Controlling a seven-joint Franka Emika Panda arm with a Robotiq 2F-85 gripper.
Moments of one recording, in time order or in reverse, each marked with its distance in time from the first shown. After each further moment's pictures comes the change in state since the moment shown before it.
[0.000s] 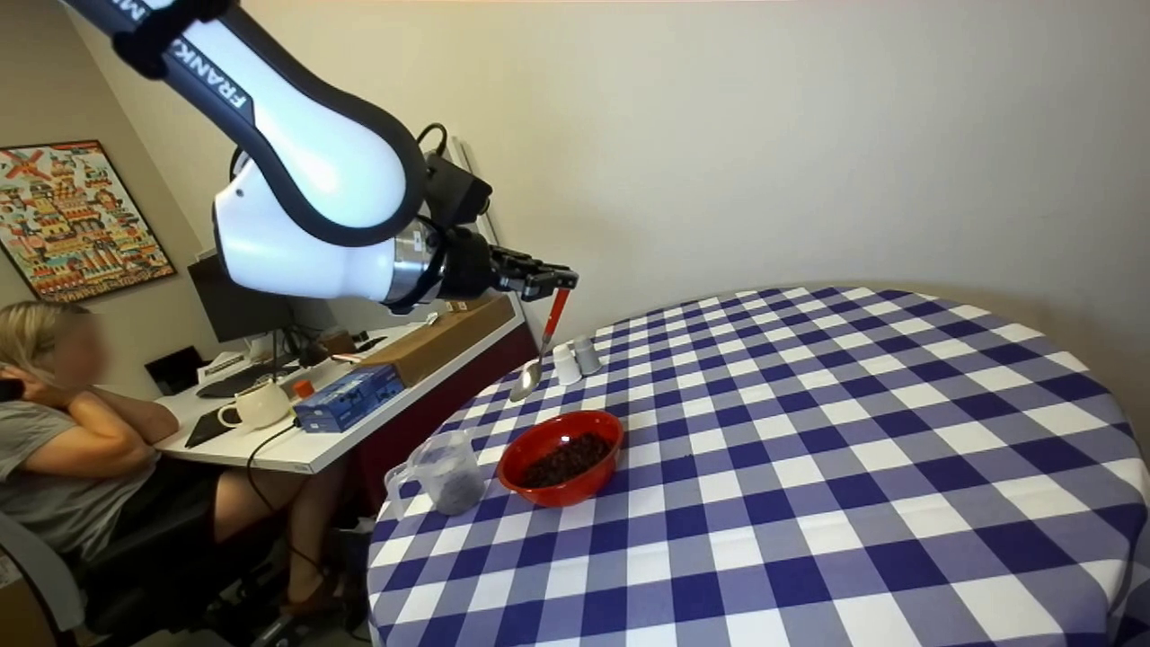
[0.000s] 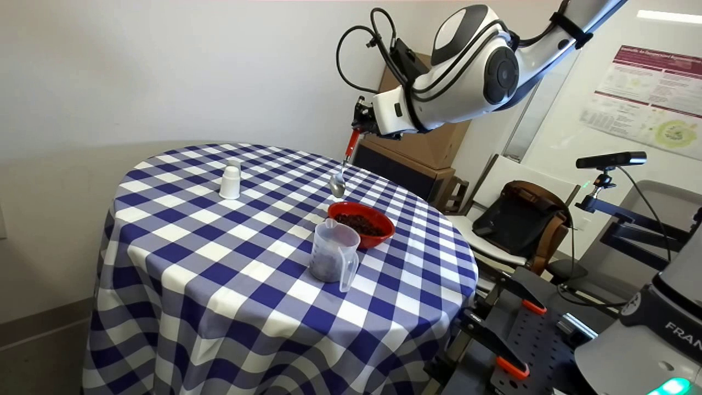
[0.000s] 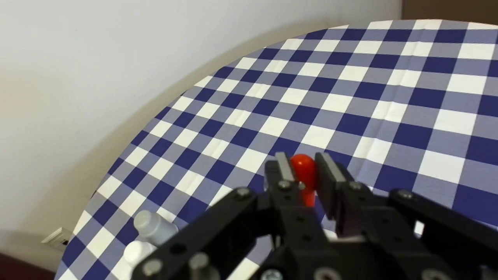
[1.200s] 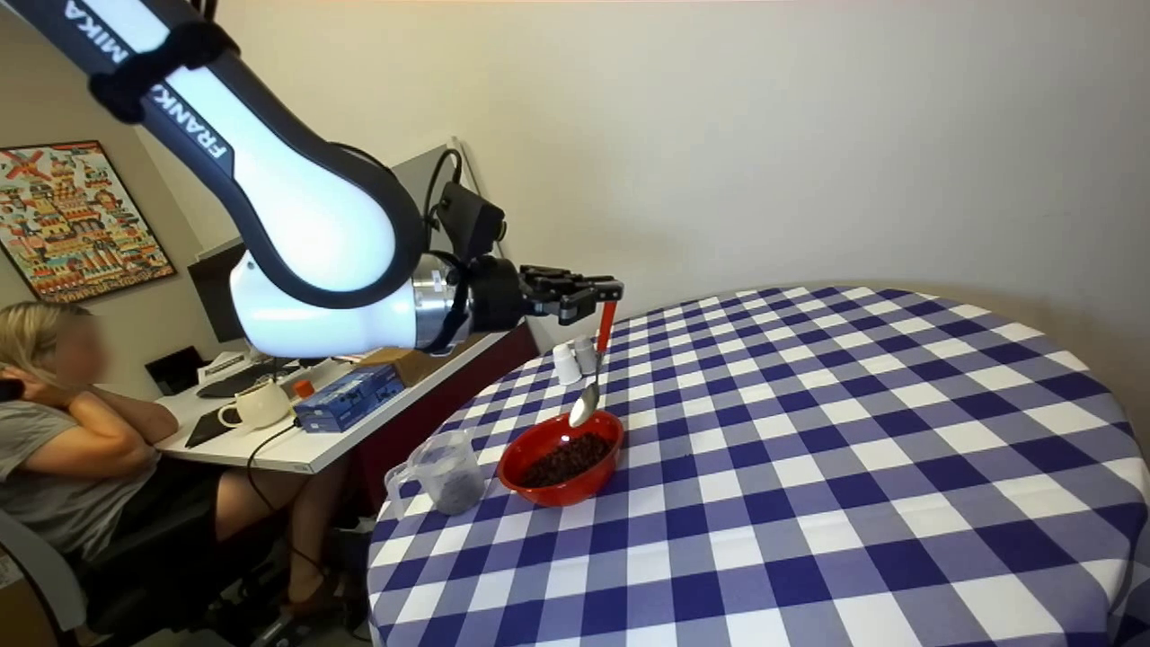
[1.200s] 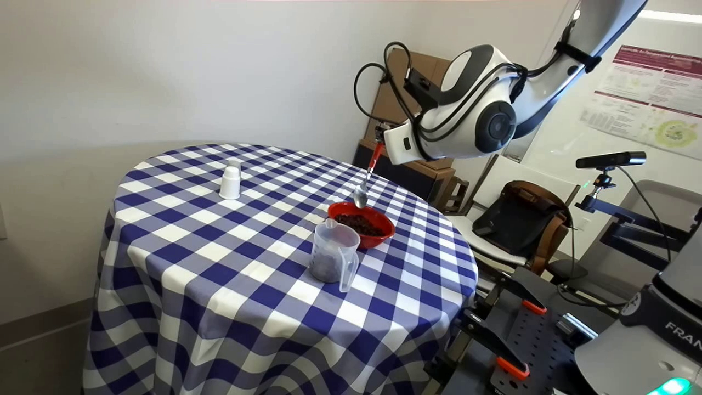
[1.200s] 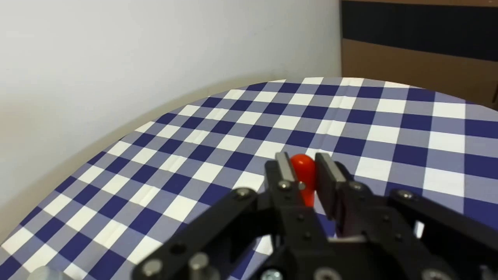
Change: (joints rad) arm -0.031 0.043 -0.018 -0.105 0.000 -0.287 -0.013
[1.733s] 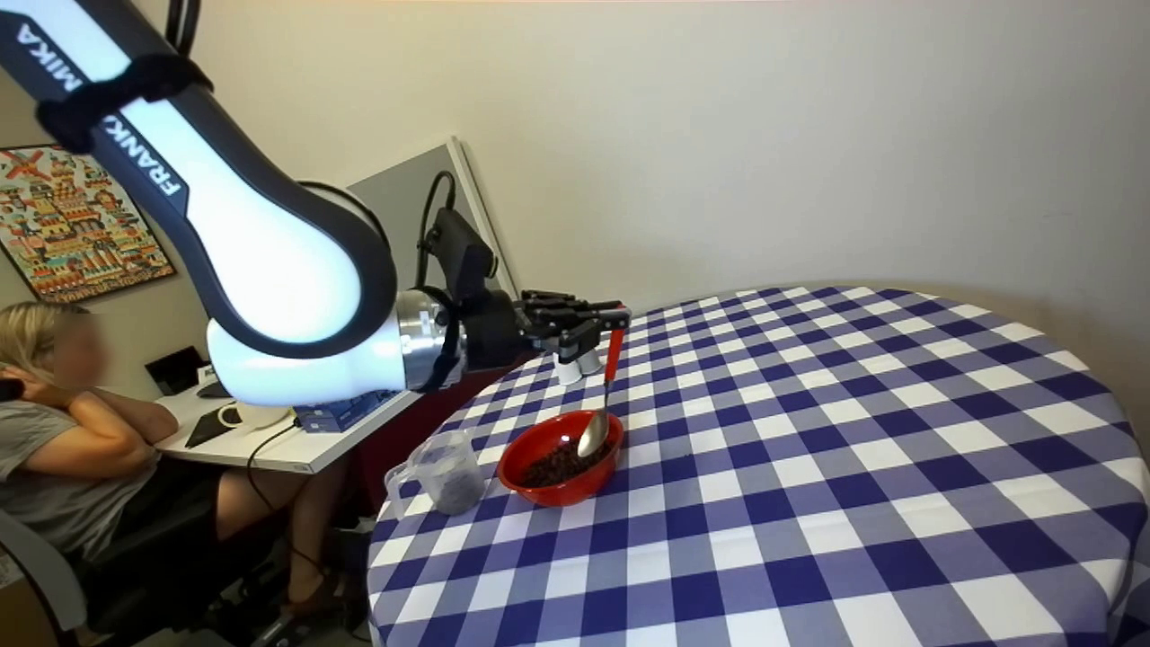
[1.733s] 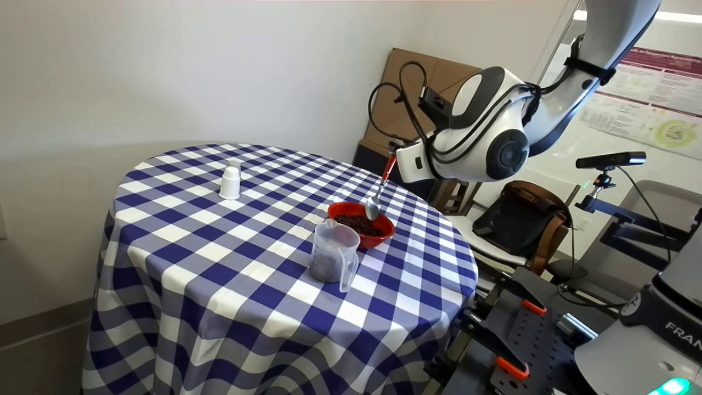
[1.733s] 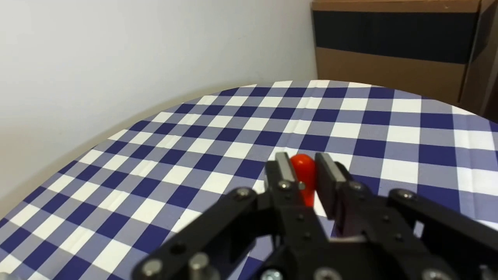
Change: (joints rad) arm -0.005 0.008 -0.003 -0.098 0.001 -0.126 0.077
